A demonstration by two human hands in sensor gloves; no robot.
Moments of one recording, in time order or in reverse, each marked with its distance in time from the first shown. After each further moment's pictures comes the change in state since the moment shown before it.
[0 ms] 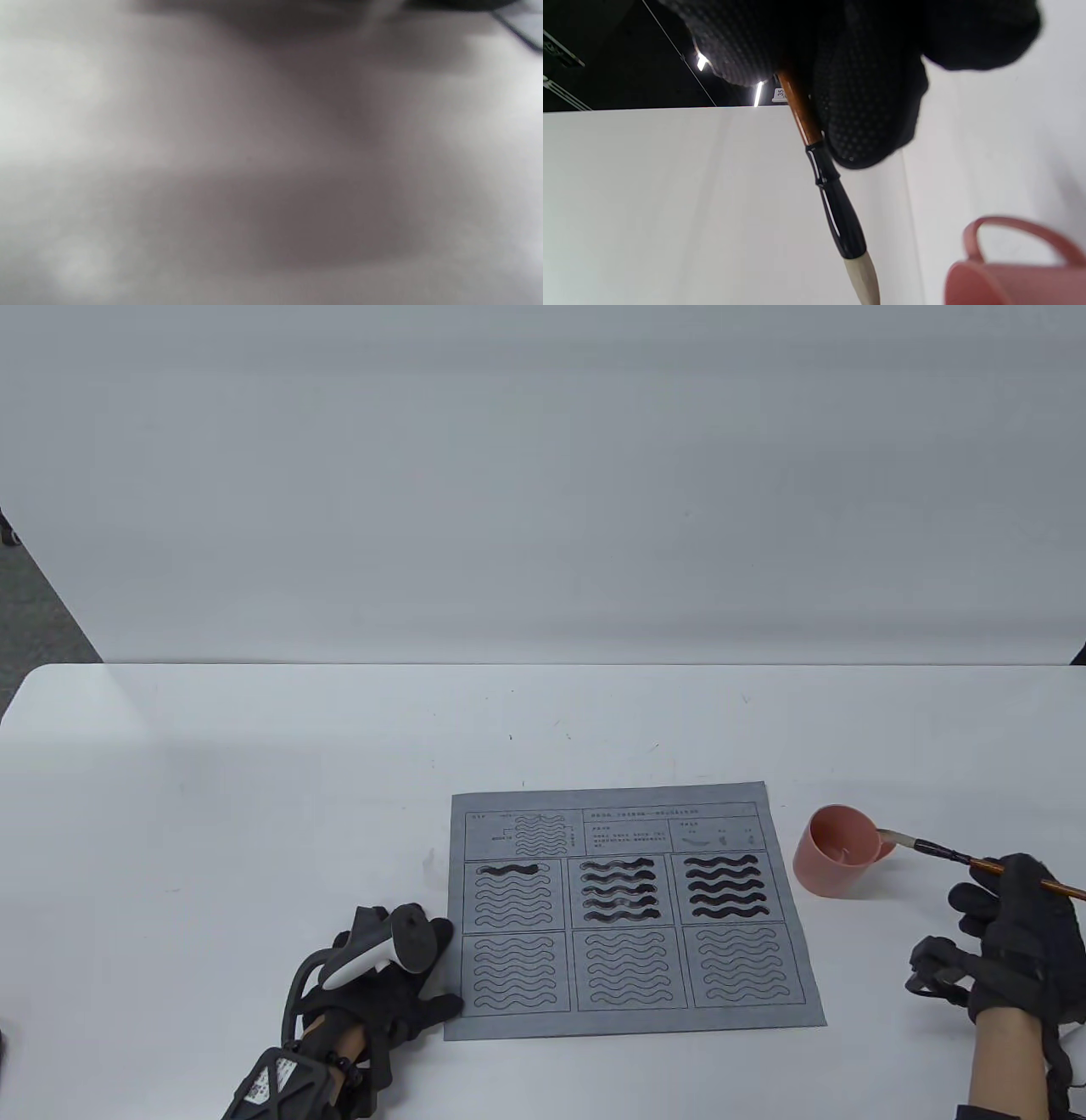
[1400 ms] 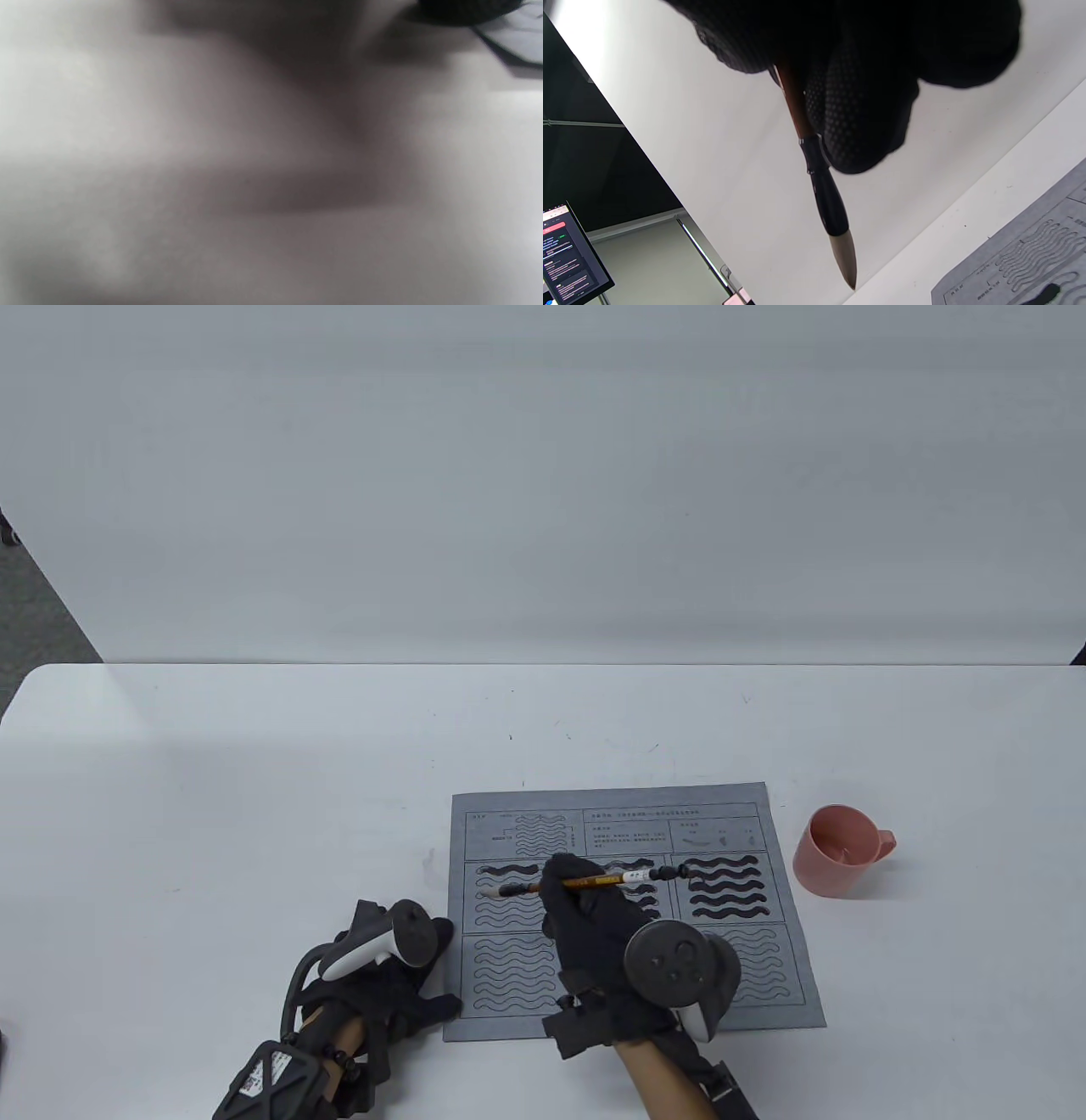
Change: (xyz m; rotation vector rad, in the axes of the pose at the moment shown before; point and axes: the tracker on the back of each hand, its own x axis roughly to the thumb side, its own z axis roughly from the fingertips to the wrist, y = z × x) left_hand -0.001 0.004 -0.004 -0.044 -0.012 0.004; right_hand -0.001 0.272 0.253 0.662 -0.605 0.446
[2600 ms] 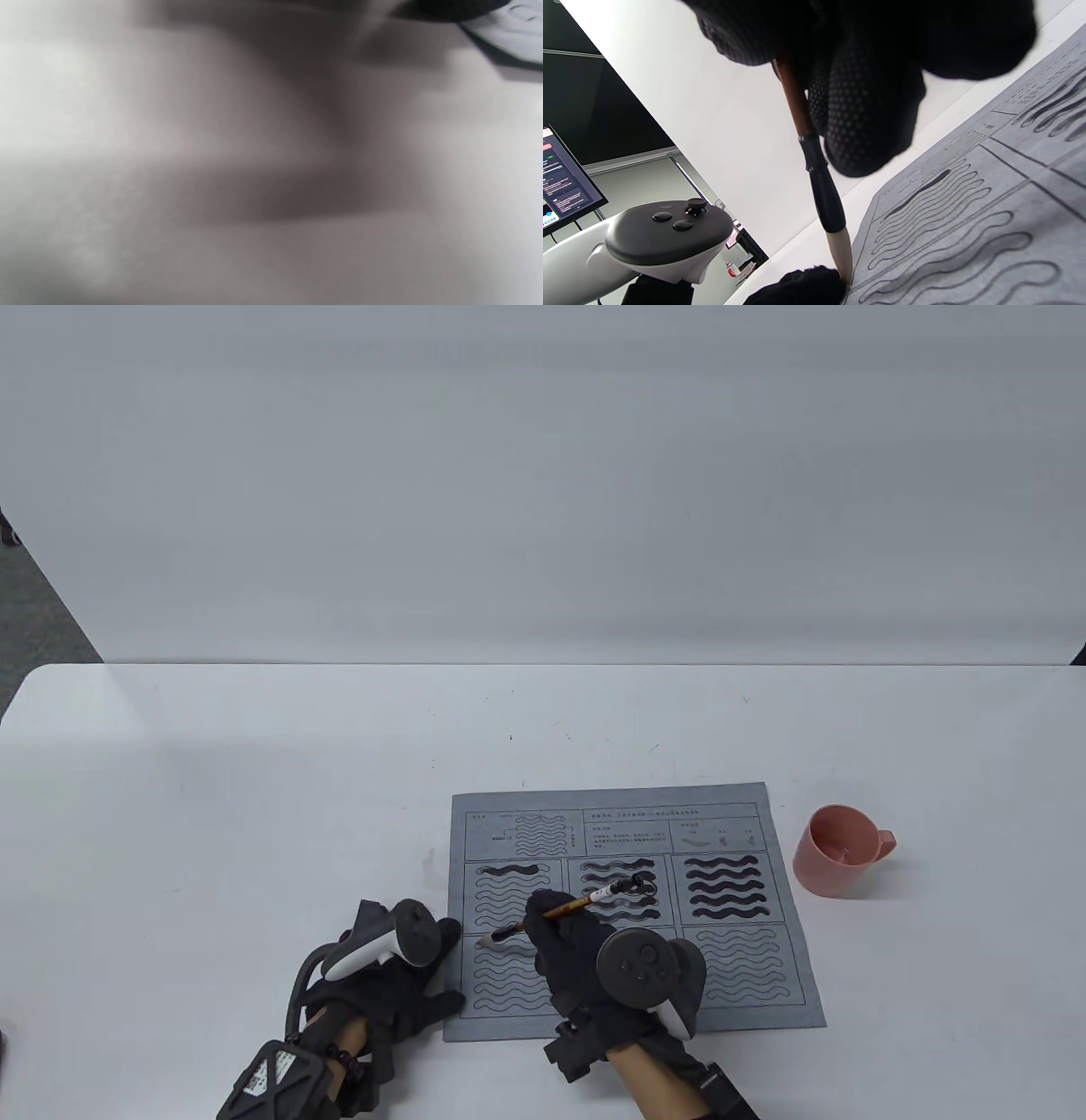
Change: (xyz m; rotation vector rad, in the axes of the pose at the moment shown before) left_hand 0.004 -0.001 -0.001 0.004 -0.015 0.007; right_hand -0.043 0.029 0.013 0.253 0.028 0.052
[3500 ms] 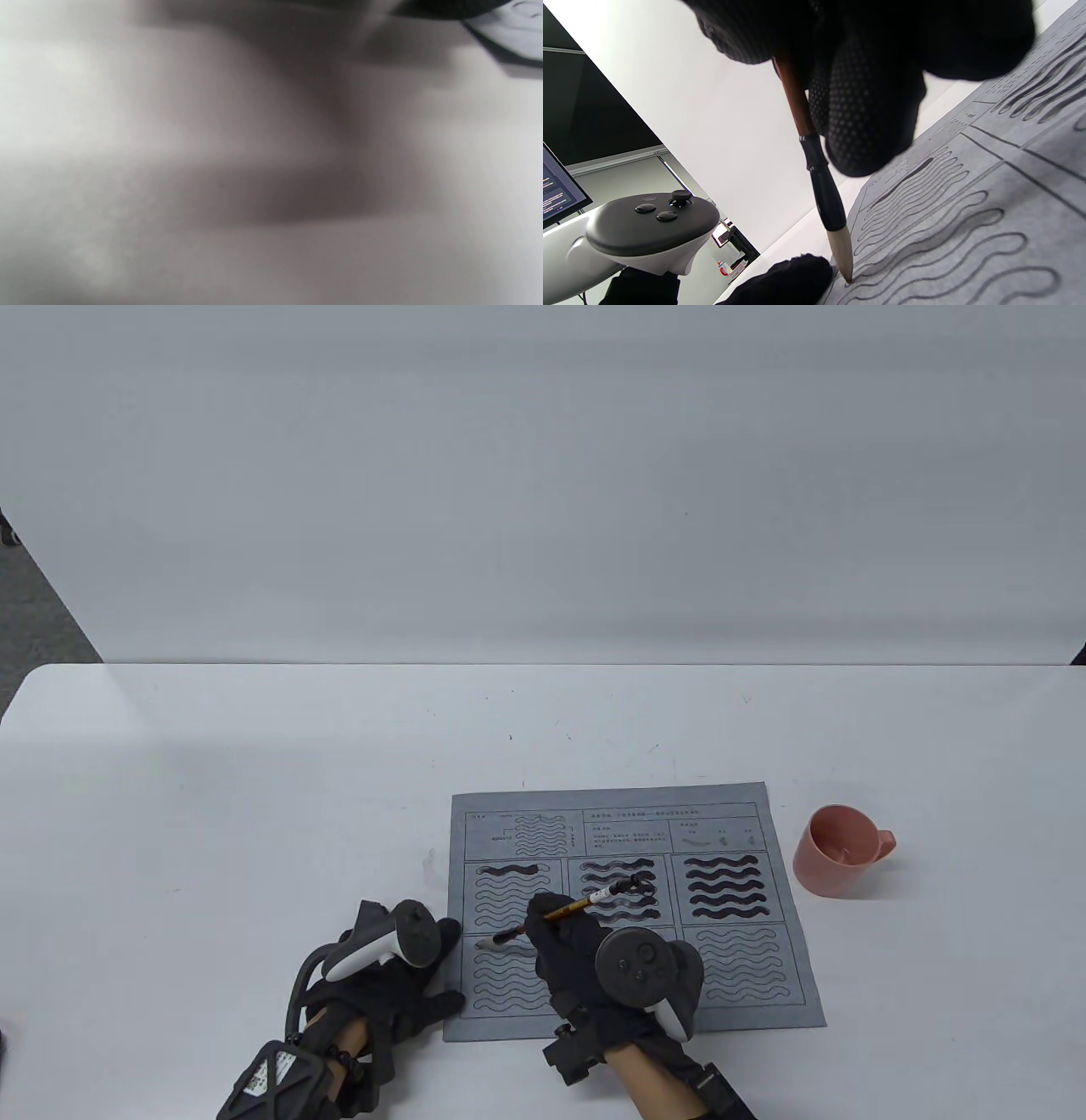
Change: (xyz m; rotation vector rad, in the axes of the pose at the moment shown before) left_hand 0.000 0.000 0.001 0.001 0.005 -0.005; right_hand -0.003 0.003 0.001 0.011 0.041 -0.004
